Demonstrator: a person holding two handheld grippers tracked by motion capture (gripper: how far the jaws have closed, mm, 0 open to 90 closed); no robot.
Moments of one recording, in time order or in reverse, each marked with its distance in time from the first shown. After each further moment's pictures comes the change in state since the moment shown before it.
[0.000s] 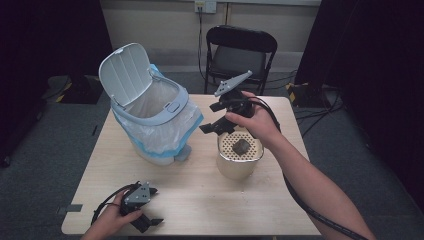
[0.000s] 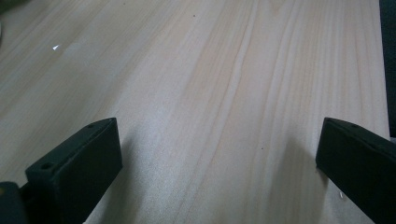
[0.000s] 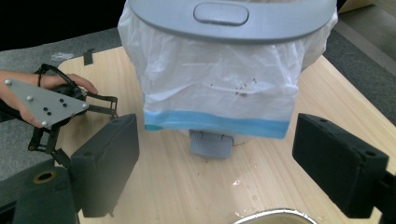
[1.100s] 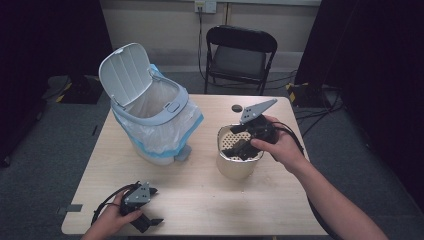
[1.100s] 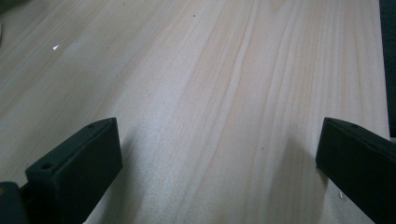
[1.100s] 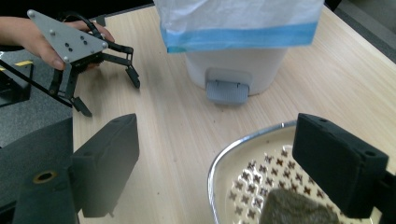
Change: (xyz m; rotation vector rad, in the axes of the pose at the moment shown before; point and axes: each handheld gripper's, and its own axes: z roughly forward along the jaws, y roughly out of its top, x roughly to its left) left arm 0.000 0.000 0.000 0.002 -0.002 0.002; right arm 0.019 -0.073 -0.029 0.022 0.012 0.010
